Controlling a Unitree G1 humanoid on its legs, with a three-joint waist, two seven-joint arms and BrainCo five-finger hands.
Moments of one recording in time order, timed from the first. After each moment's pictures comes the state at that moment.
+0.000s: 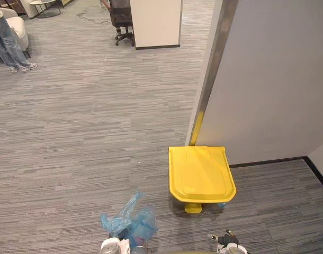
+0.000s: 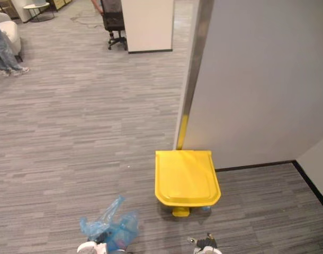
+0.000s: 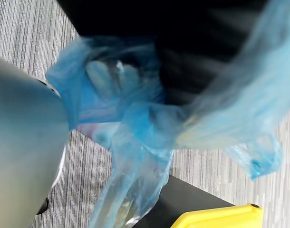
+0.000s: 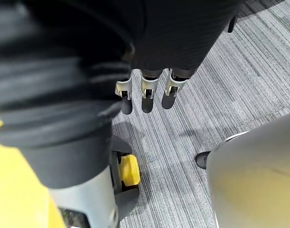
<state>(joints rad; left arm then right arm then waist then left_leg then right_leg) 0.04 0.03 0.17 1.03 -0.04 -0.10 0.04 0.02 -0.01 -0.30 1.06 -0.08 -0.02 -0.16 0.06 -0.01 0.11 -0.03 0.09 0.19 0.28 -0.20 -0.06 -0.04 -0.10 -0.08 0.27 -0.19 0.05</state>
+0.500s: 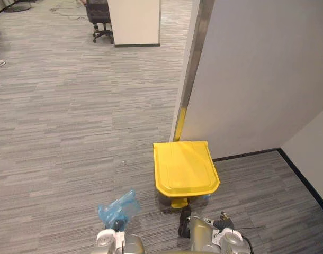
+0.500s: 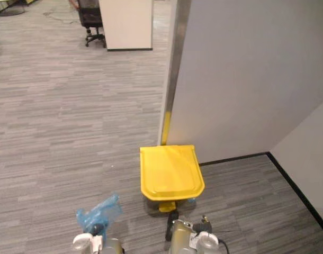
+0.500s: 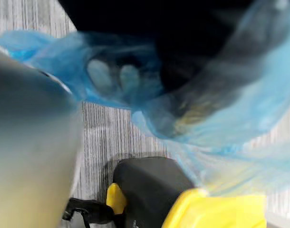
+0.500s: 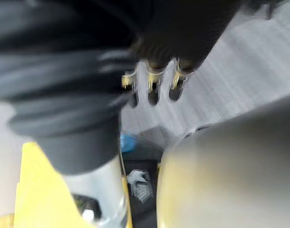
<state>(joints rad) -0.04 0.07 0.14 1.05 -0.04 -0.11 0.04 -0.05 -0.01 -0.31 0.99 -0.08 -0.03 -0.16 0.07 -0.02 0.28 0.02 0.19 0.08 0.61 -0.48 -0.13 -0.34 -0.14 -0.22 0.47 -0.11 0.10</state>
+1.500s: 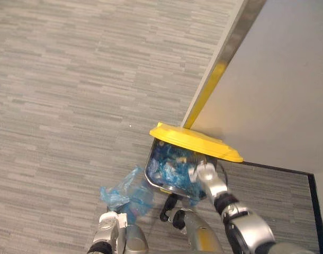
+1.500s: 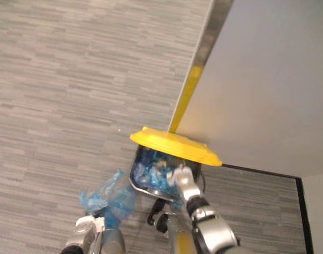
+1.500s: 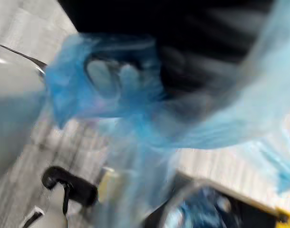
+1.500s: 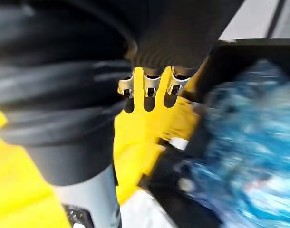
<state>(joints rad) -0.09 0.13 0.18 0.98 -0.12 -0.15 0.09 -0.69 -0.07 0.13 0.94 0.08 -0.06 -0.20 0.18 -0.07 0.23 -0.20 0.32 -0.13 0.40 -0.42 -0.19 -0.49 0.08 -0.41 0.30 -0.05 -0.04</state>
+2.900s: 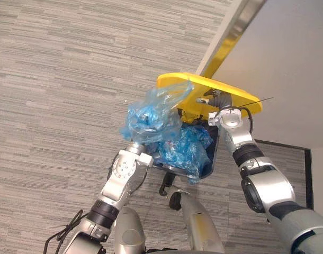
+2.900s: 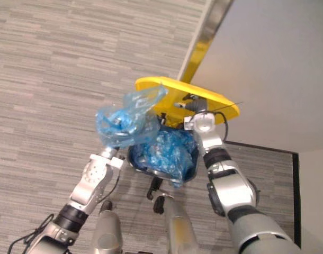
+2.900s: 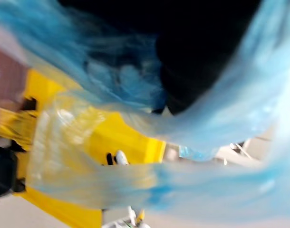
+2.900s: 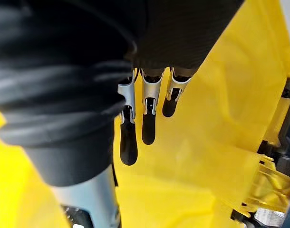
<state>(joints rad) -0.38 0.22 -0.35 0.09 -0.31 -0.23 0.08 -0.99 -0.28 0.13 0.94 0.20 -0.06 -0.22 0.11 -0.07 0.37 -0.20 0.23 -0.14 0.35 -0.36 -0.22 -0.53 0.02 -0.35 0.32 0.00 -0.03</state>
